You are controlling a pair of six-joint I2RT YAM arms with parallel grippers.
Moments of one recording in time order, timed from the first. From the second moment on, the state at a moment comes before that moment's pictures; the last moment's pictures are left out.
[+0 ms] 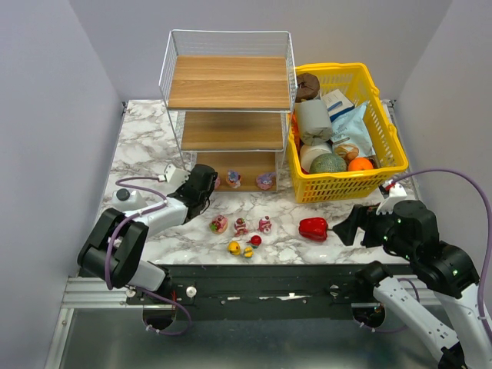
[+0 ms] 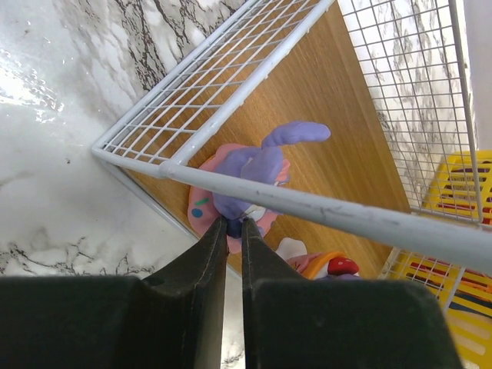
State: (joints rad) left arm -0.48 1.43 0.62 0.08 -0.49 -1.36; right arm 0.50 0.44 0.94 -1.11 0.00 0.44
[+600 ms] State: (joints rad) left arm -0.48 1.43 0.68 -0.04 -0.49 -1.24; right arm 0.50 0.44 0.94 -1.11 0.01 0.44
